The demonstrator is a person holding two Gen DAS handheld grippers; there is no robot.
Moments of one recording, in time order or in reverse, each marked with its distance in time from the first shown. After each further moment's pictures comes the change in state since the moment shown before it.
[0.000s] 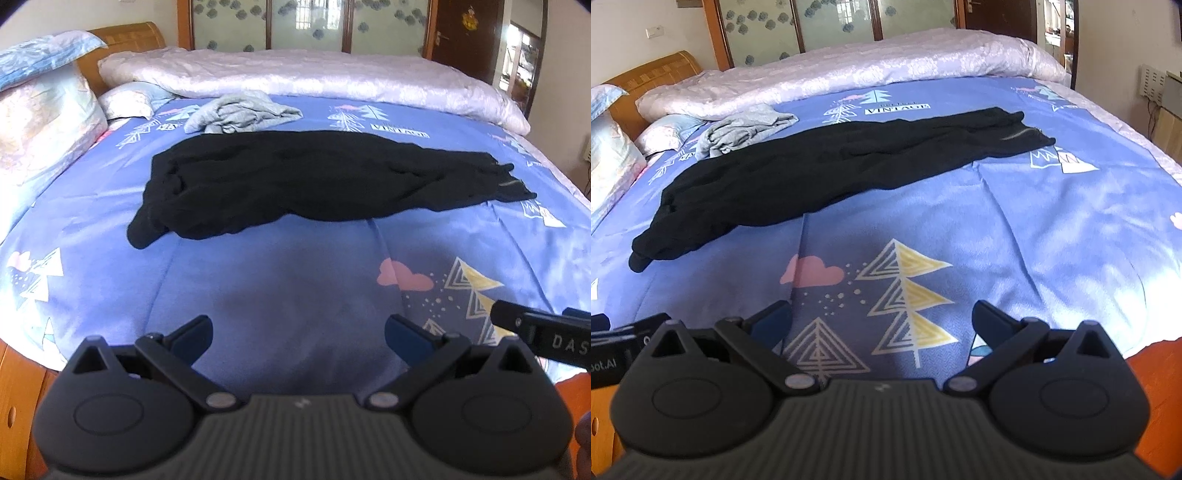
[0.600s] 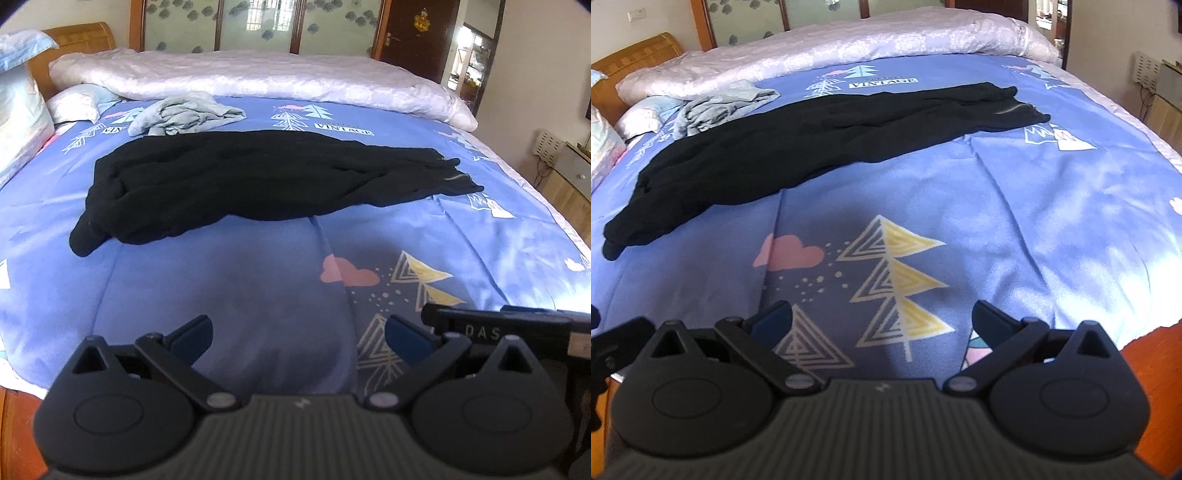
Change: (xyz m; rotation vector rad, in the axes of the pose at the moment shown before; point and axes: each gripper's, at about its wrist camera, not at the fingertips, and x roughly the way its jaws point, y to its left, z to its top) left arm 0.004 -0.010 -0.004 0.052 -0.007 -0.181; right arm 0.023 0.001 -0.003 0.009 0.065 -0.062
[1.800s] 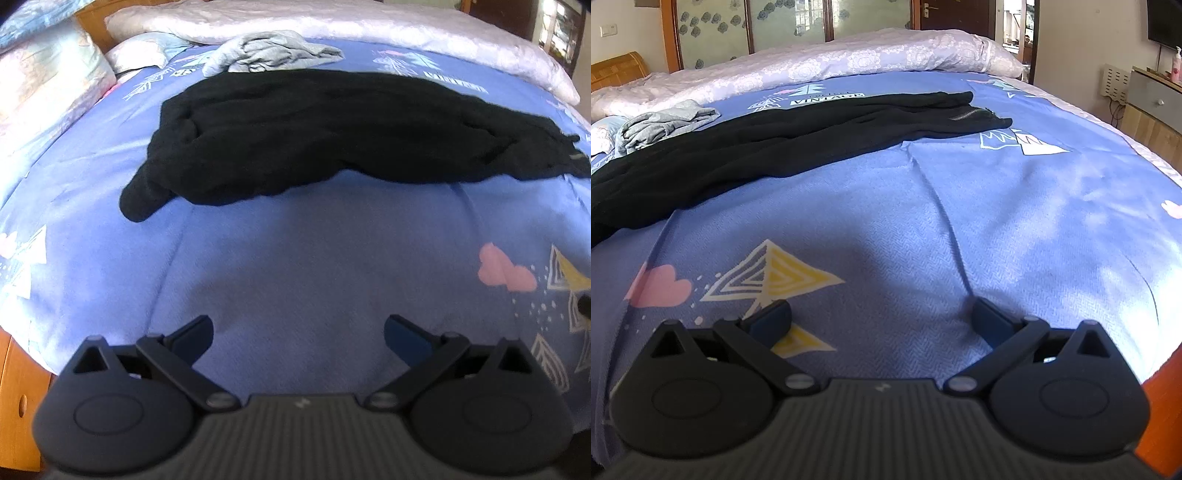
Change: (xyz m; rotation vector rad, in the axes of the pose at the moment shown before) left arm 0.084 0.064 0.017 -0.102 0.166 0.276; right arm 0.070 -0.055 -0.005 0.025 -0.118 -0.099
